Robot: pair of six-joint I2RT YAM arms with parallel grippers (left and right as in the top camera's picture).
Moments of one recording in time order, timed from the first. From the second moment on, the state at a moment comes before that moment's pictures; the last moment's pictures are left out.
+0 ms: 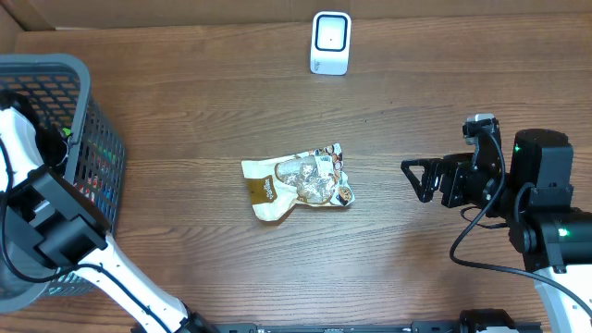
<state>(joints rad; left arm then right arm) 0.67 2.33 2.06 -1.39 0.05 -0.13 0.04 0.98 0.98 -0.77 -0.56 0.15</state>
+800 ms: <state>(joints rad) 0.67 2.01 2.35 -1.53 0.03 -0.17 0.04 0.98 0.98 -0.77 -0.56 0.17</state>
